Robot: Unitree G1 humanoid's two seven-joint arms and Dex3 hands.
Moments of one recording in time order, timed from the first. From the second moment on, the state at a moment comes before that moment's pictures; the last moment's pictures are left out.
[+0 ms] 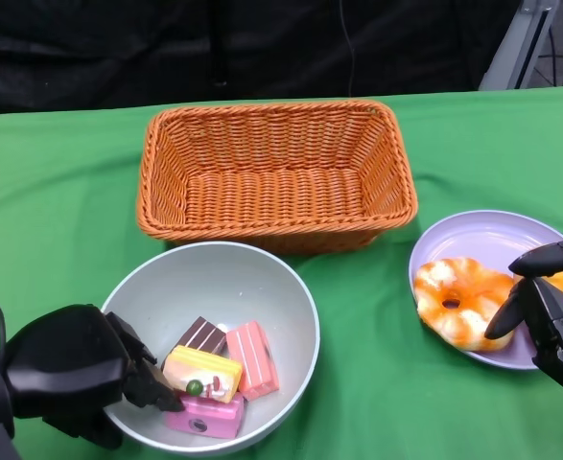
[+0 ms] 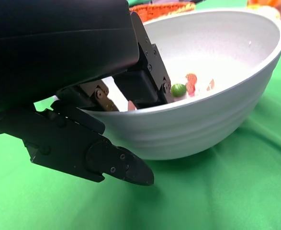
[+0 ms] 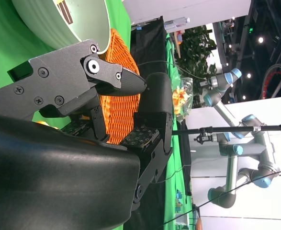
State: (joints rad) left arm -0.38 0.75 -0.53 0.53 0.94 -0.93 0.28; right arm 0.16 -0.04 -0.15 -0.19 0.45 -0.07 0.33
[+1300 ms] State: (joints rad) left arm -0.36 0.72 -0.50 0.58 0.95 -1.01 0.36; right arm 0.15 -0.04 -0.15 -0.19 0.45 -0.08 0.32
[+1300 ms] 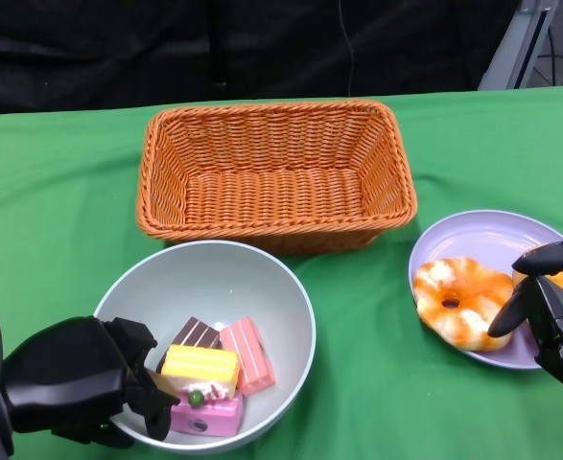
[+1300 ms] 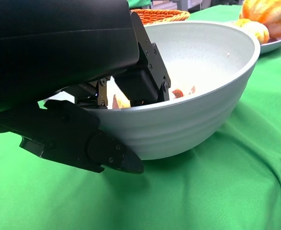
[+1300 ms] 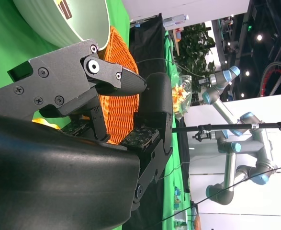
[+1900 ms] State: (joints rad) left arm -0.36 0.70 -0.50 0.61 0.97 -1.01 0.40; right arm 0.15 -0.04 -0.15 -0.19 0.45 -0.08 0.31
